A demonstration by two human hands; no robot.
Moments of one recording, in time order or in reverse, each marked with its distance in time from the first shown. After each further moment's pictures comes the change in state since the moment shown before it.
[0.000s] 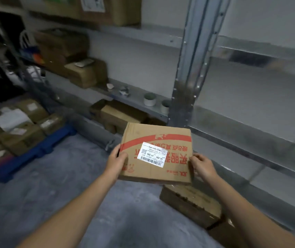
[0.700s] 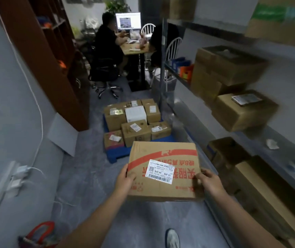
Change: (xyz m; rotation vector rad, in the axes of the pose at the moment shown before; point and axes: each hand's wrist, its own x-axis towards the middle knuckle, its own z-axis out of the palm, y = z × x) left_hand 0.193 -0.045 -0.432 -0.244 0.635 -0.201; right_hand 0.124 -0.241 0.548 -0.173 -0.656 -0.171
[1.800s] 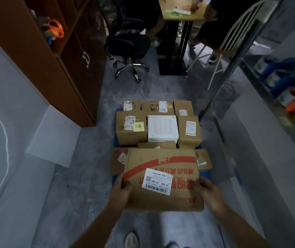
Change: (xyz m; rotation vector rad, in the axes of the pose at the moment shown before) left_hand 0.594 0.080 -0.088 0.036 0.206 -0.257; right_hand 0.557 -0.206 0.315 -0.164 -0.221 0.119
